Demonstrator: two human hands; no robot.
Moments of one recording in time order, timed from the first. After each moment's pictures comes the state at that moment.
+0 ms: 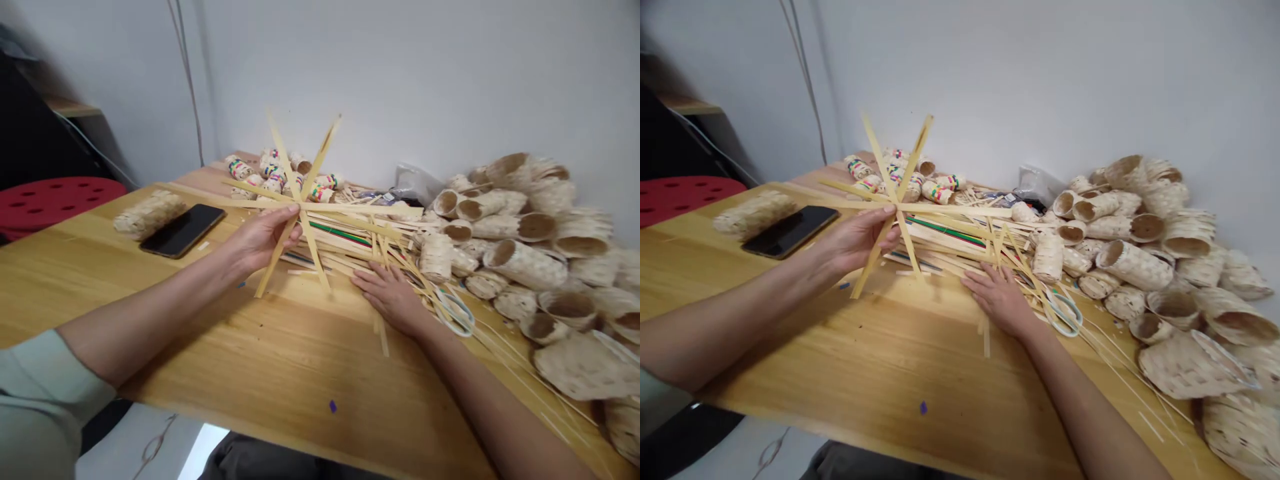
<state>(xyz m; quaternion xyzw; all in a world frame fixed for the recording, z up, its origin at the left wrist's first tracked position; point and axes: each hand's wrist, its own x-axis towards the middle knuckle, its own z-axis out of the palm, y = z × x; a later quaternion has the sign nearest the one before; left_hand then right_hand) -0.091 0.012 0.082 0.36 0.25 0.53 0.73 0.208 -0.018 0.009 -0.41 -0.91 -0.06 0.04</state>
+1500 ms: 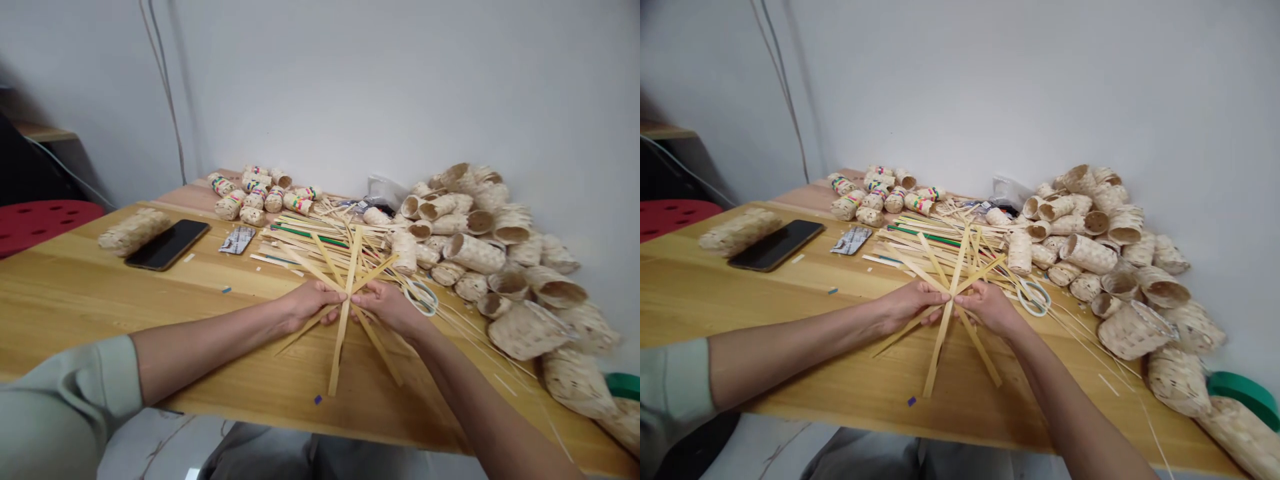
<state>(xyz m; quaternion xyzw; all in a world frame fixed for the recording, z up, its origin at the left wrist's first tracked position) 0.002 -0.055 0.034 0.50 0.29 0.28 0.76 0.188 -0.078 0.053 -0.54 -0.63 0.49 0.28</state>
